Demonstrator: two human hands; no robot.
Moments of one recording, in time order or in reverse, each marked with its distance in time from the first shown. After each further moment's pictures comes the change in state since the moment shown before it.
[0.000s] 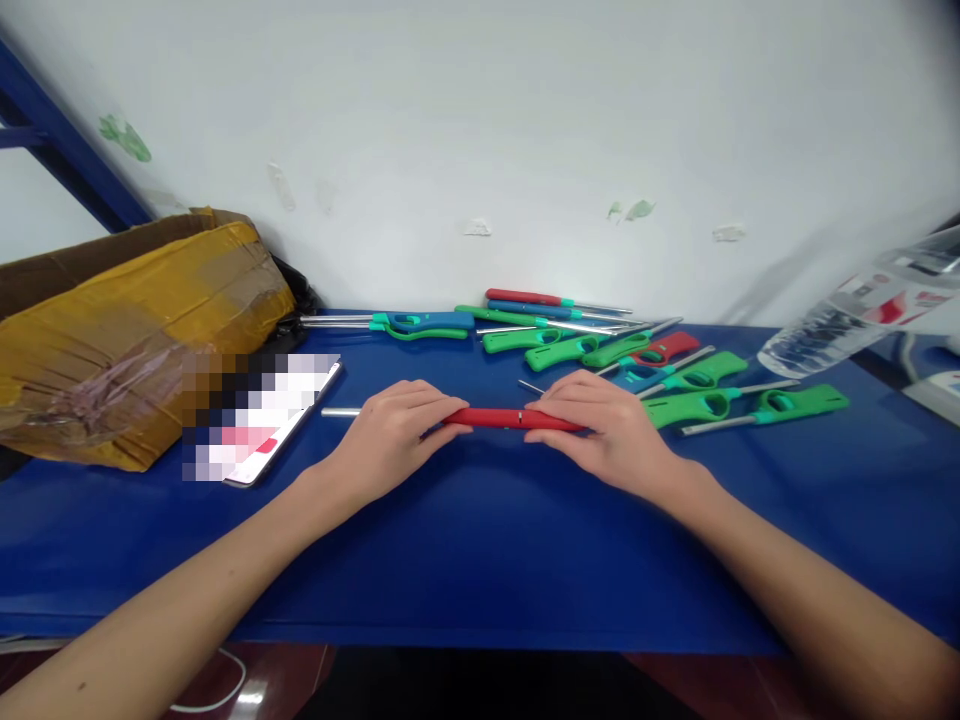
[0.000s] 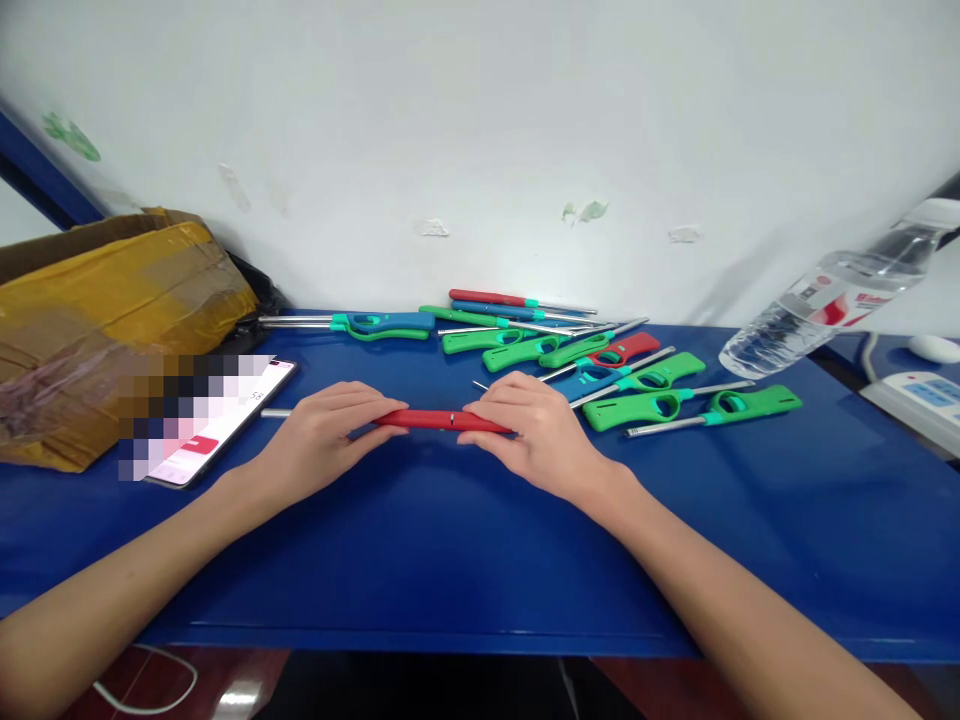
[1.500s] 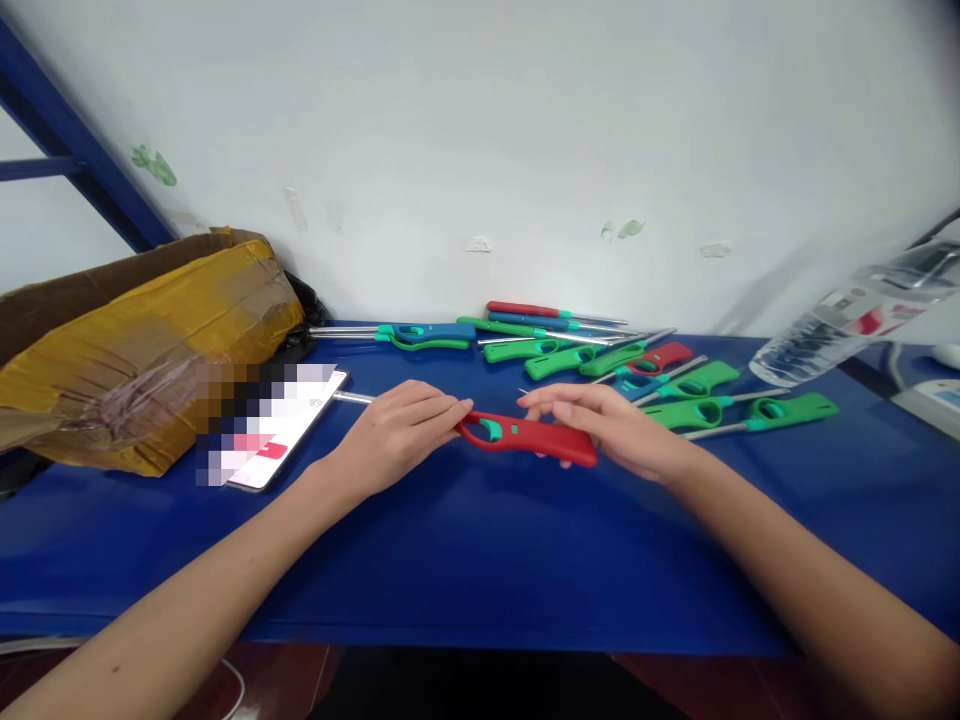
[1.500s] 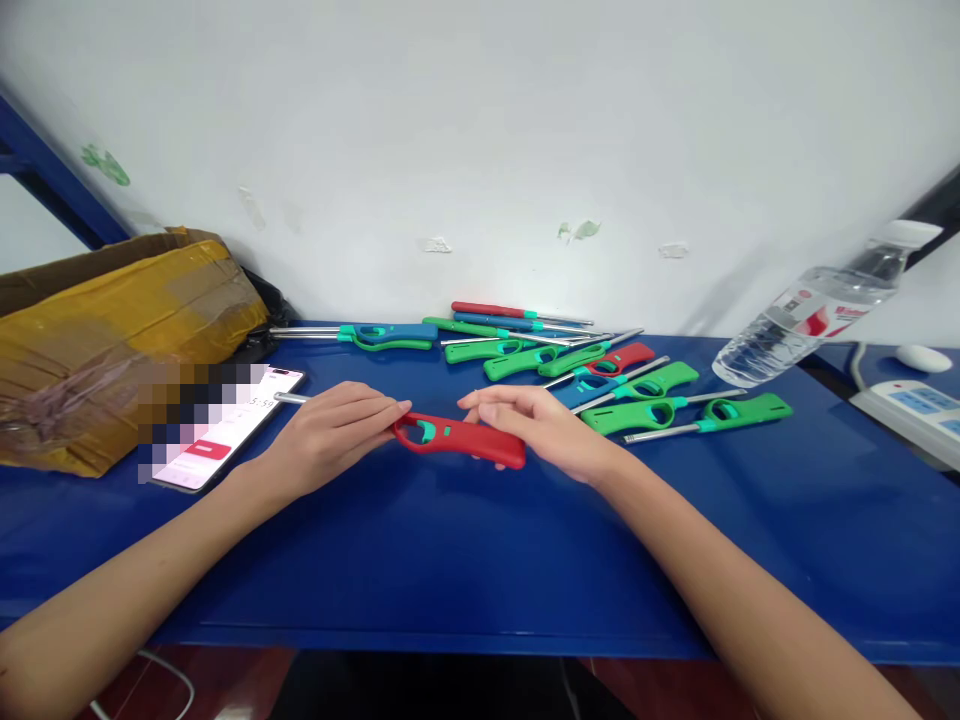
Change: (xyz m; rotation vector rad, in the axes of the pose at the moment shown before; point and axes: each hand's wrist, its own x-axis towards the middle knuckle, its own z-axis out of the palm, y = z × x) left_hand 0.003 -0.011 -0.004 0.104 0.114 0.291; right_hand 0.011 -0.002 -0.012 0.926 -0.294 0.744
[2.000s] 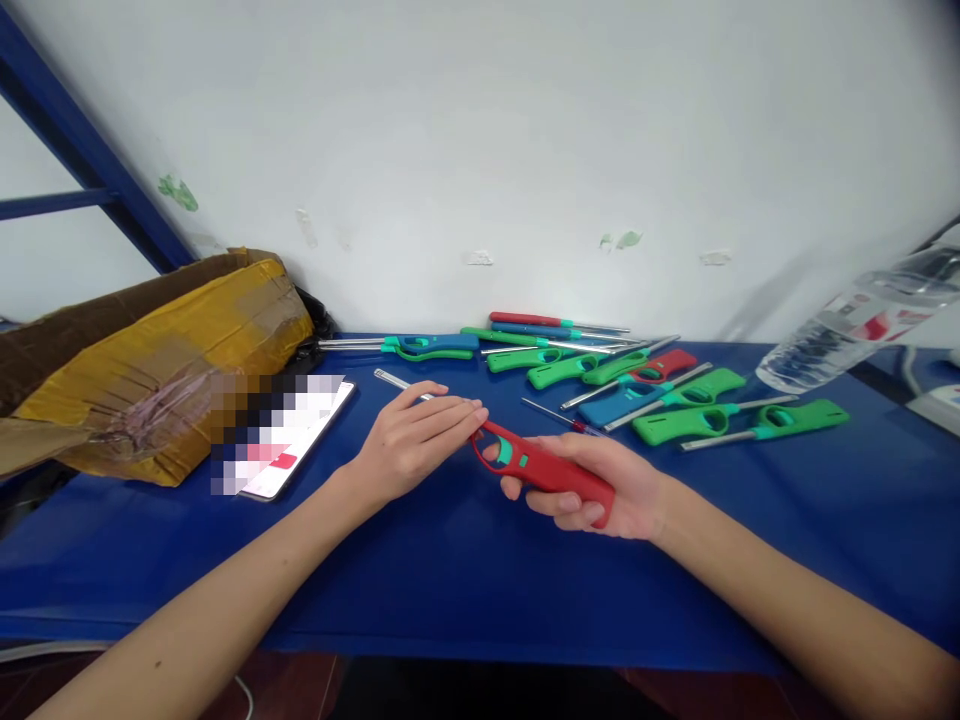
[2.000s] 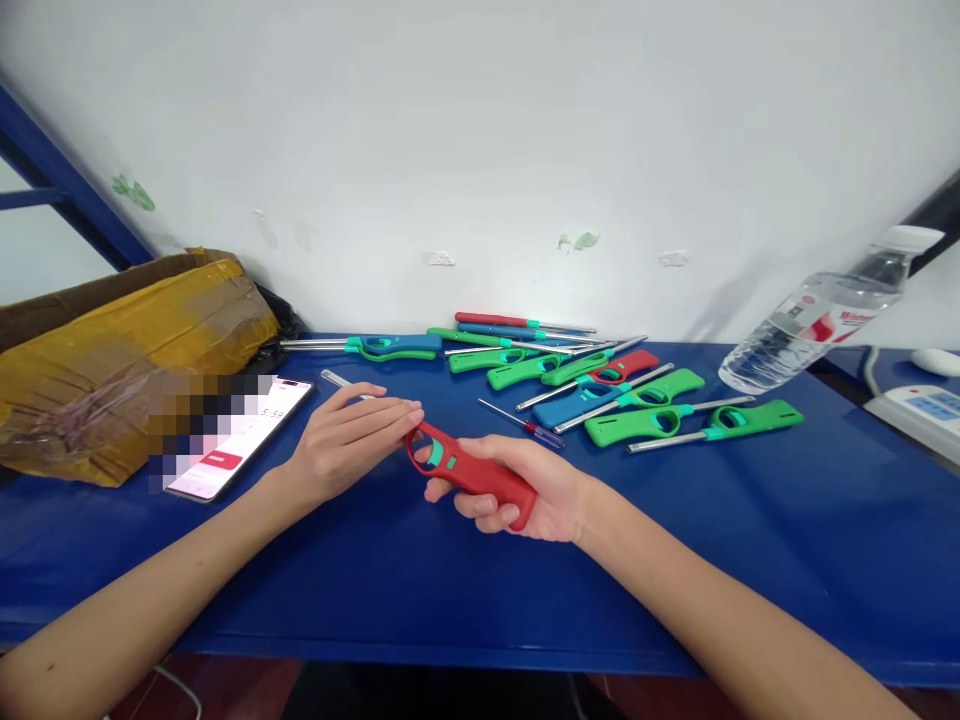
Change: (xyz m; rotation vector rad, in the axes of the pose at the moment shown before) left_hand 0.005 0.001 0.005 0.059 0.100 0.070; right_hand -0.003 0.001 0.030 0.923 -0.377 0.466
